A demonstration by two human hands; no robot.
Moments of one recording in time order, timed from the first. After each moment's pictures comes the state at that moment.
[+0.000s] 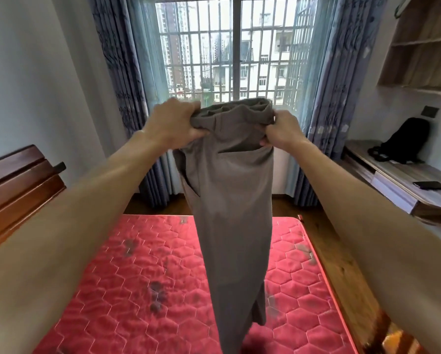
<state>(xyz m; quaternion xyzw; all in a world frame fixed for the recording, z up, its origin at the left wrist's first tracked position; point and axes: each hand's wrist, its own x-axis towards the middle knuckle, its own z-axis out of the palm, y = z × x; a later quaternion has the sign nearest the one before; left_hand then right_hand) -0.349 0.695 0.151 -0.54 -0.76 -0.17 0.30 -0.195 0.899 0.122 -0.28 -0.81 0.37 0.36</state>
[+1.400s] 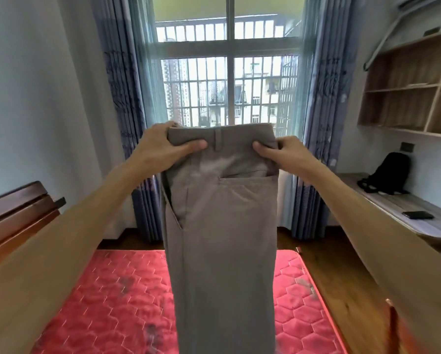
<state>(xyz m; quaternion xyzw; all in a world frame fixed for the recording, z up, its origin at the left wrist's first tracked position) -0.315 0.634 0.195 -0.52 -0.71 -0.45 0.14 -0.125 0.849 0.169 -0.20 -0.84 0.36 0.35</state>
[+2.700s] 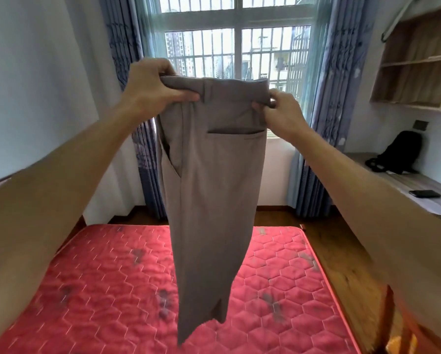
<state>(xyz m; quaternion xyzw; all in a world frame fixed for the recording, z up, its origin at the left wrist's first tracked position) -0.337 0.607 0.236 -0.53 -0.69 -0.40 0.26 -0.158 0.824 0.185 -0.18 -0.81 0.32 0.45</state>
